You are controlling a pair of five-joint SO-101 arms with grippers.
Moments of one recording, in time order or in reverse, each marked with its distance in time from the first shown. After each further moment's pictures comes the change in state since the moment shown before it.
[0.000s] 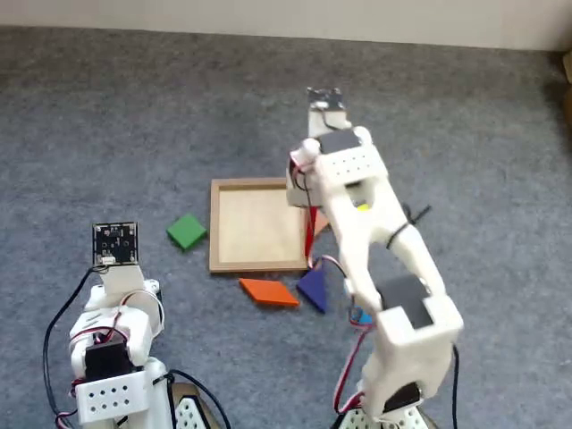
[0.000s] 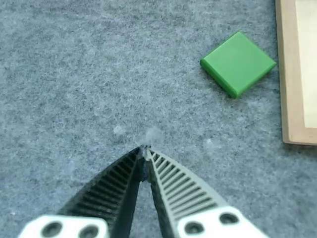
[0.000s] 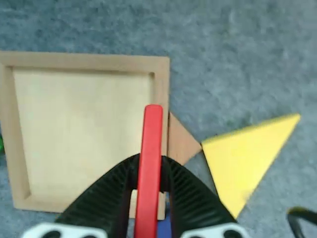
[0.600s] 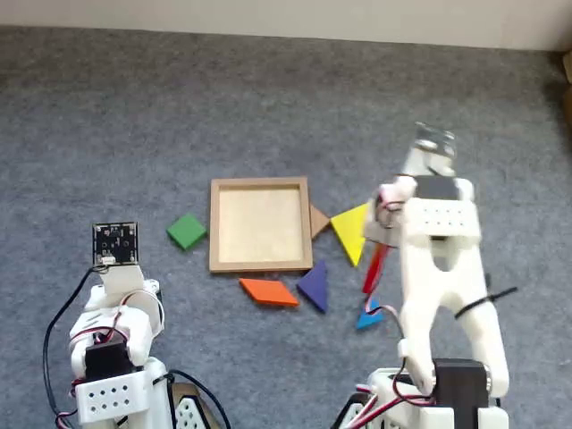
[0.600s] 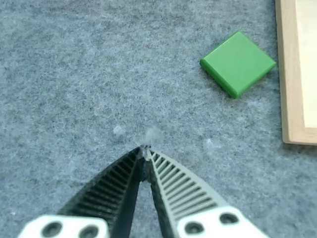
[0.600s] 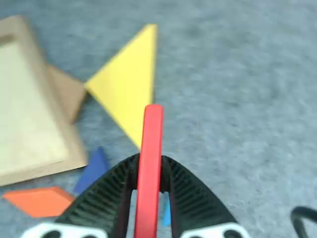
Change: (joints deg) left arm 0.0 0.0 0.0 0.0 0.0; right arm 17.8 -31.0 31.8 0.1 0.0
